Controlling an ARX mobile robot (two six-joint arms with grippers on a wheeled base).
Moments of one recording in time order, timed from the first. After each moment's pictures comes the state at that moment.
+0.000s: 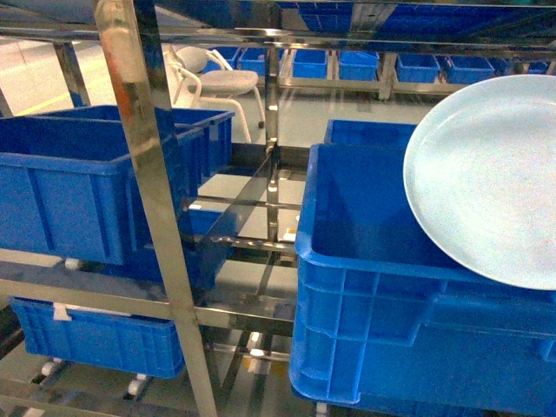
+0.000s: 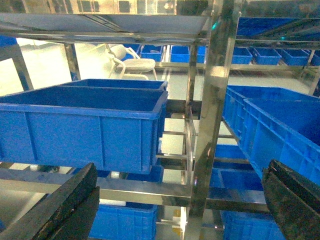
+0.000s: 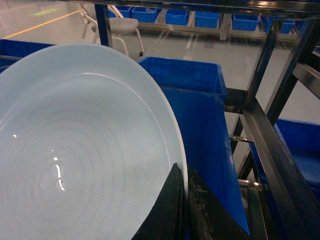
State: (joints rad) left arm 0.00 0.01 0.01 0.00 0.00 0.00; right arm -0.06 1.58 0.49 0.93 -0.16 -0.03
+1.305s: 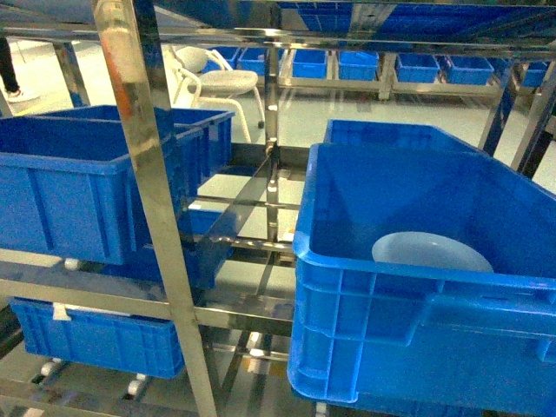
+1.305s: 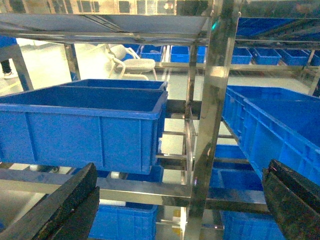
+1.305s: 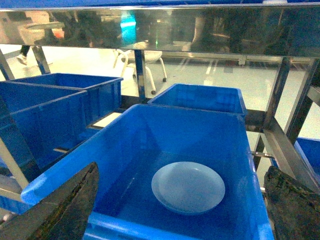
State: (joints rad) left arm 0.00 0.01 0.01 0.00 0.00 0.00; right arm 0.03 0.86 0.25 0.58 -0.17 0.05
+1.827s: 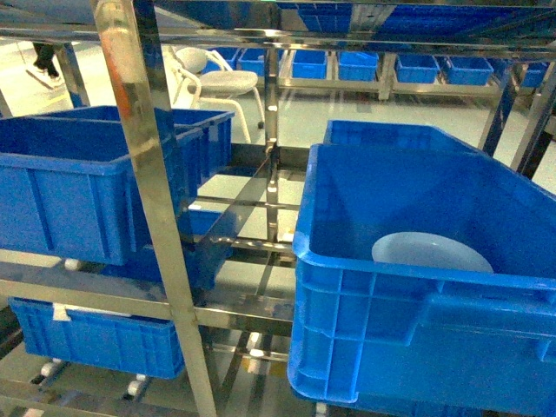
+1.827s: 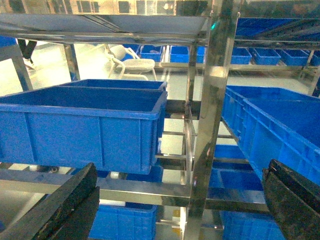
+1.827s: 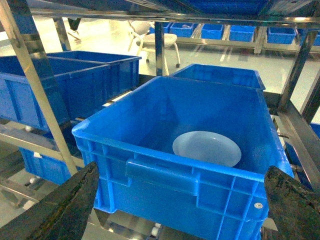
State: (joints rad) left arm 0.00 0.01 0.01 0.00 0.00 0.00; right arm 0.21 0.25 0.10 0.03 -0.03 0.04
